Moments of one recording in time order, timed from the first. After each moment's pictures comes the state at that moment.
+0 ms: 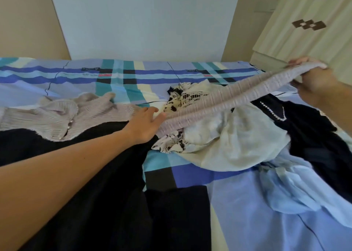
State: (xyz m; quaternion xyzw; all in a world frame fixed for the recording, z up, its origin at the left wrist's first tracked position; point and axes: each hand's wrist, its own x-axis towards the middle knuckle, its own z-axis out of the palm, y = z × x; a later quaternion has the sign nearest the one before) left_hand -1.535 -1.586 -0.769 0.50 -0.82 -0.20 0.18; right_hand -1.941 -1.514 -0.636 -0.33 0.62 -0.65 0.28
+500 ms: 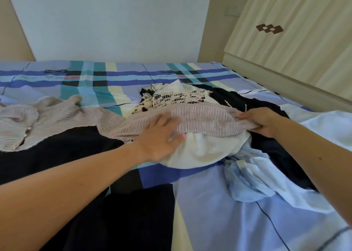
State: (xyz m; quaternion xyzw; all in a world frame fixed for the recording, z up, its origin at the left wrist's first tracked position) left_hand -1.631 -1.512 -0.758 0.37 -0.91 -0.17 0.11; right_hand -1.959 -1.457 -0.705 -0.26 0.76 -0.48 0.36
